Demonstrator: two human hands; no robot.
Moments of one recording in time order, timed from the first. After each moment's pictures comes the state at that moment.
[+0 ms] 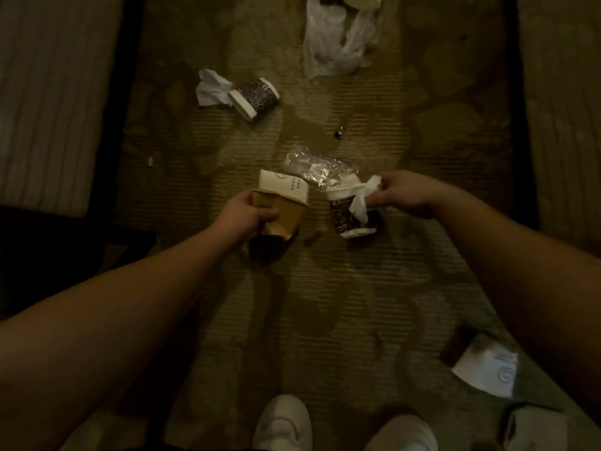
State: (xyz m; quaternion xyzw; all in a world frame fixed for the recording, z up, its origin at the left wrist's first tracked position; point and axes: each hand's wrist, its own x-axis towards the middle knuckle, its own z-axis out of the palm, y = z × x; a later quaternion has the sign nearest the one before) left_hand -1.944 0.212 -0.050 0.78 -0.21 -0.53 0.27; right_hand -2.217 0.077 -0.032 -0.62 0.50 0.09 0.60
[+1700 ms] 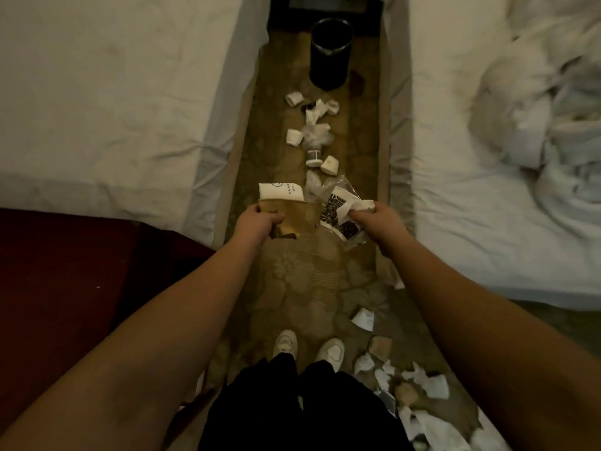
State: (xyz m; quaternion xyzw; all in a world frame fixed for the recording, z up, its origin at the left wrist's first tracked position) left_hand -1.986 0.232 0.628 0.77 -0.11 -0.50 0.37; right_hand -2.224 0.155 0.671 -0.48 0.63 -0.12 0.60
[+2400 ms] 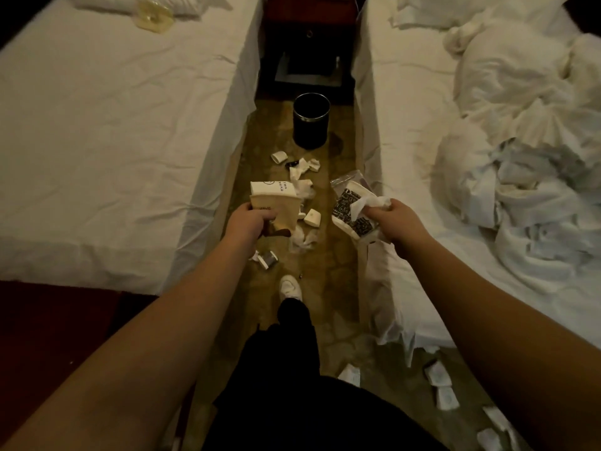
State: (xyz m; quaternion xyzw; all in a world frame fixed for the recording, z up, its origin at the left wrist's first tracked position) left_hand -1.972 0.105 0.700 0.73 -0.13 -0.50 0.46; right_hand -2.251 0.040 0.767 -0.50 0.61 -0.24 0.57
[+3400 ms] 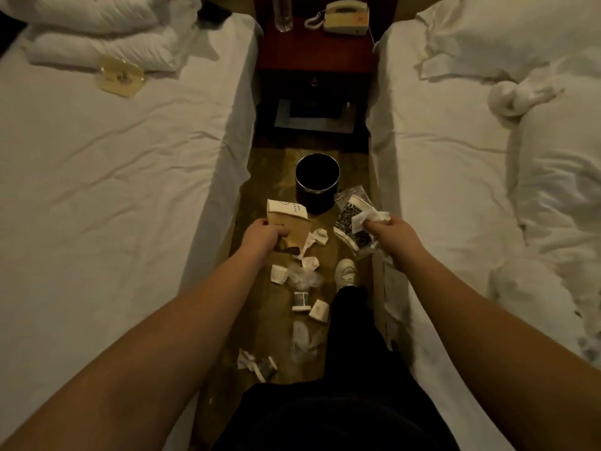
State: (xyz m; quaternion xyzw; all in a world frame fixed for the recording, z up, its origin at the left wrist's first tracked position) left_hand -1.831 -0.408 0.680 0.78 -0.14 -0.50 0.35; right_hand -2.088 -0.482 0.703 -0.47 0.64 -0.18 0.58
